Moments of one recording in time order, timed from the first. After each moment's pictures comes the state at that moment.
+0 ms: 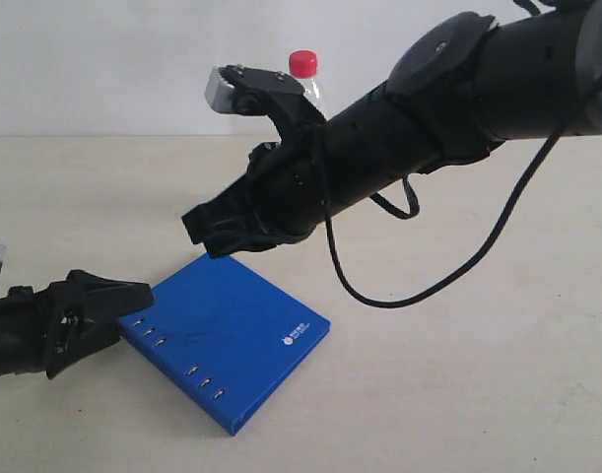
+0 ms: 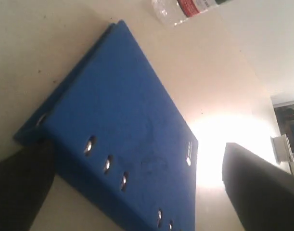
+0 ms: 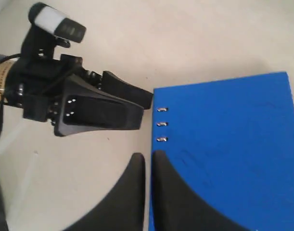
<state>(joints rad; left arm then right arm) 0.15 1.96 -0.40 1.10 -1.11 -1.17 0.64 1.78 -1.21 1.04 0.61 -0.88</state>
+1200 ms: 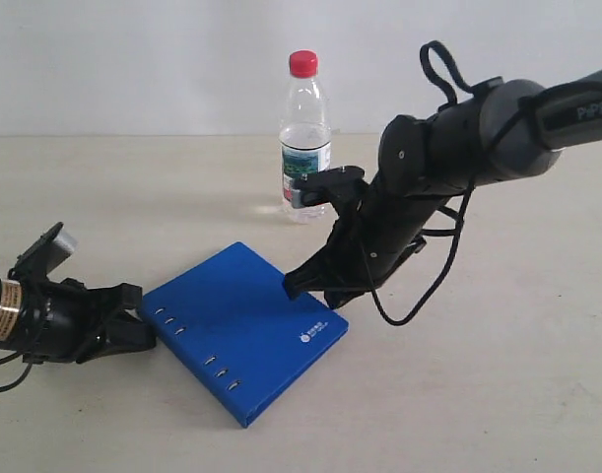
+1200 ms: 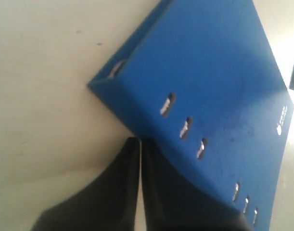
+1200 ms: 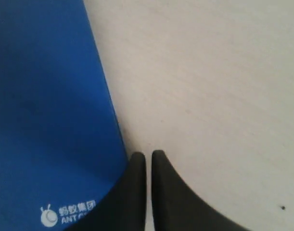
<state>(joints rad) -0.04 1.93 -0.61 1.45 -0.63 -1.66 0.54 2.05 -1.27 0.32 0.56 -0.26</state>
